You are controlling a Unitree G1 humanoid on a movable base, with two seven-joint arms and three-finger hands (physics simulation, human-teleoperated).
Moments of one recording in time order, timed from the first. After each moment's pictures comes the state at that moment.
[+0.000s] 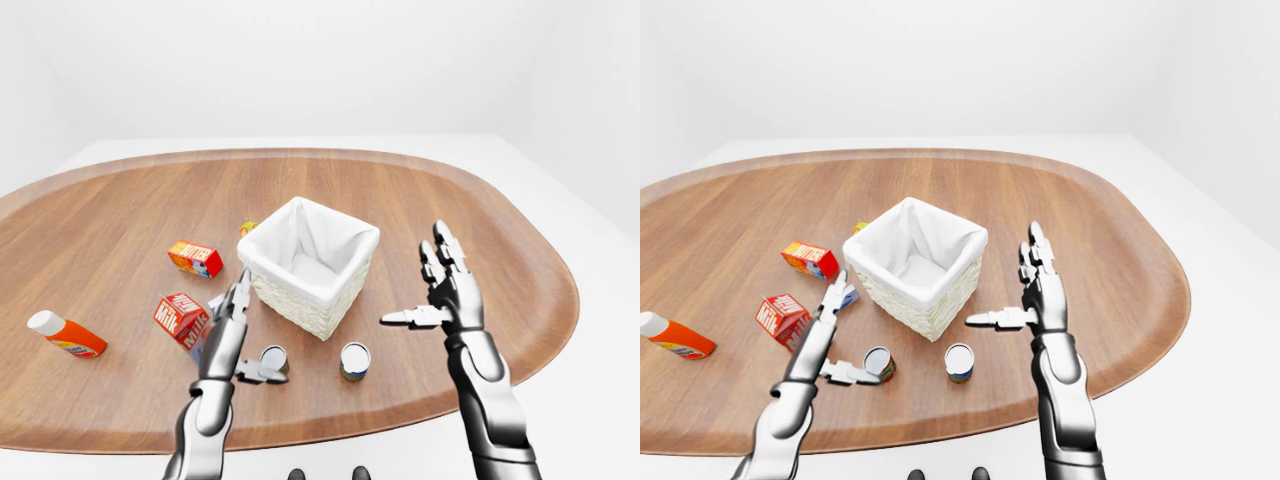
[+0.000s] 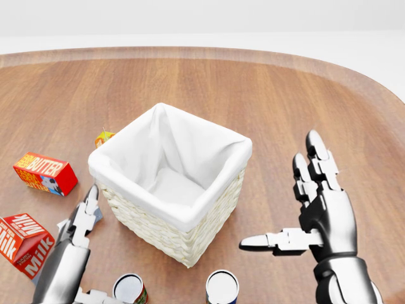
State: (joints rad) left arm 0.21 0.06 0.02 -0.16 0.61 -0.09 -0.05; right arm 0.01 -0.03 -0.09 -0.22 0.13 0.09 0.09
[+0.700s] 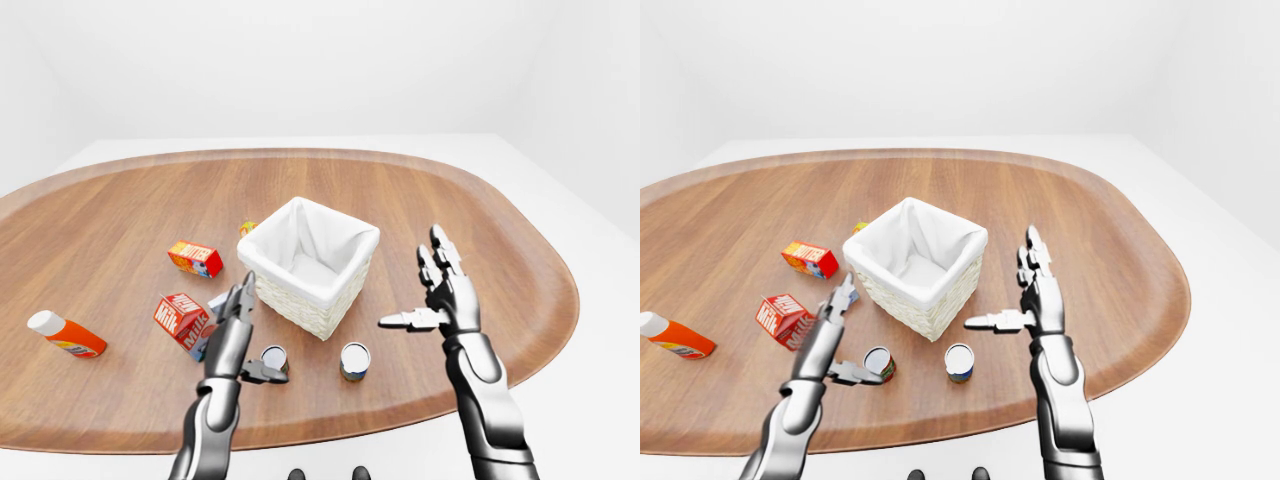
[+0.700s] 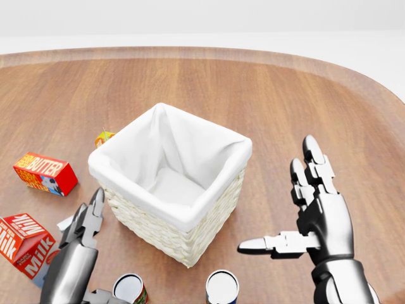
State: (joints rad) left arm 0.18 0.06 0.00 -0.08 0.69 -0.09 0.01; right arm 0.01 -0.03 -0.08 -0.21 0.13 0.09 0.09
